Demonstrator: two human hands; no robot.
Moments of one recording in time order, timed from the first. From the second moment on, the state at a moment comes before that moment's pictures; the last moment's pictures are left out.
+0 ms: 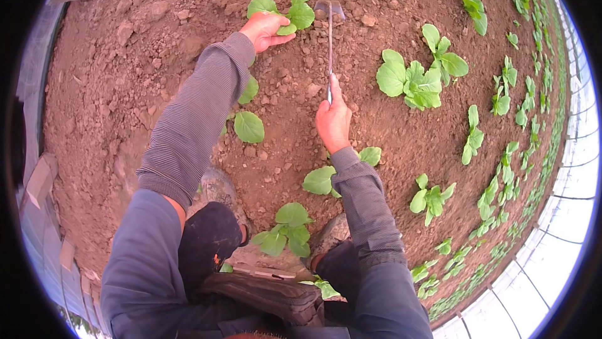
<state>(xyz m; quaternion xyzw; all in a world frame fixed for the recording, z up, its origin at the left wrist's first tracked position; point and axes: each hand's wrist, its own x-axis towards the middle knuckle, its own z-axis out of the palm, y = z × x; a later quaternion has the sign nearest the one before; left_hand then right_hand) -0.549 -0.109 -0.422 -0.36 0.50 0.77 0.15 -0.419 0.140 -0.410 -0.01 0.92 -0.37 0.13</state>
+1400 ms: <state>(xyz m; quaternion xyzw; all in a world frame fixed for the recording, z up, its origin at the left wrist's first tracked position) -0.574 -0.152 -0.359 -0.16 0.76 0.53 0.34 -0.383 0.093 -0.406 -0.15 0.85 -0.44 0.24</state>
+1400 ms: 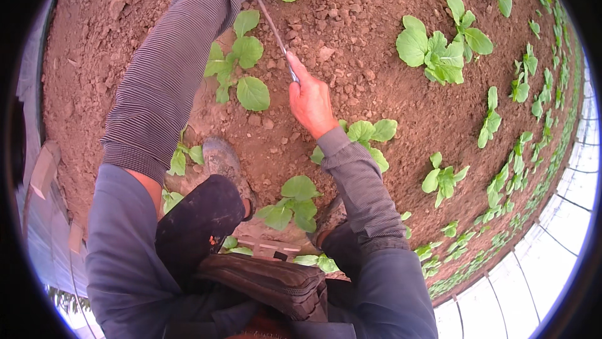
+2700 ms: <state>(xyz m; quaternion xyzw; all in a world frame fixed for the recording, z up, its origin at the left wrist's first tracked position) -0.601 -0.152 -0.364 -0.01 0.85 0.40 0.34 -0.418 0.091 -0.428 -0.07 0.82 -0.52 0.23</state>
